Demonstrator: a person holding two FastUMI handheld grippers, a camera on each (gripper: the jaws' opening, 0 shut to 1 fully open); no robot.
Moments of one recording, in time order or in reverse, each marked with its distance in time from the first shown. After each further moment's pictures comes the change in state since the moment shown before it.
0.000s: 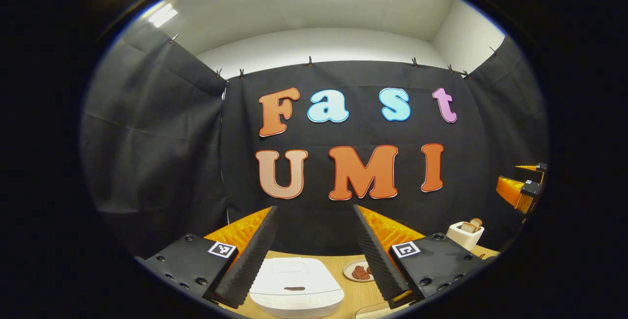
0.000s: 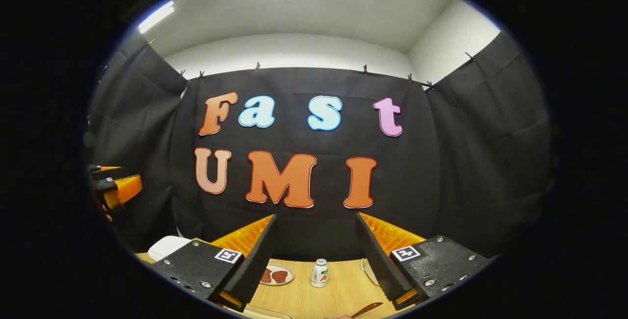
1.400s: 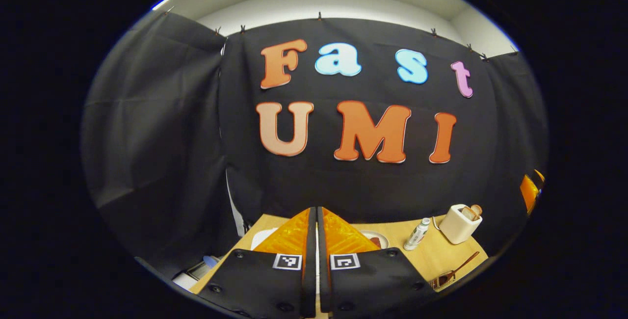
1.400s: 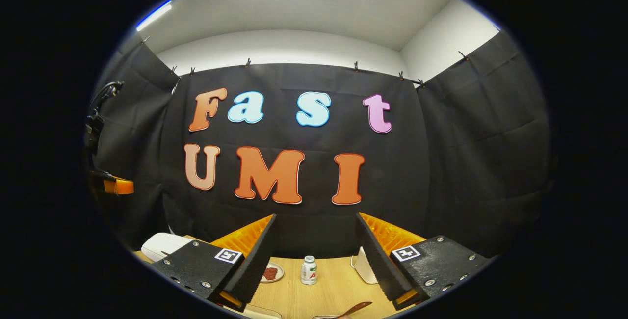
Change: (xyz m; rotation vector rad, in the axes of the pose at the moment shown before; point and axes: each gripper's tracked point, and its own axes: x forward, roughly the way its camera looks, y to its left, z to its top) left arm 0.042 0.020 -0.078 -0.096 0.411 0.009; right arm -0.004 -0.029 -0.010 -0.021 0.024 -0.067
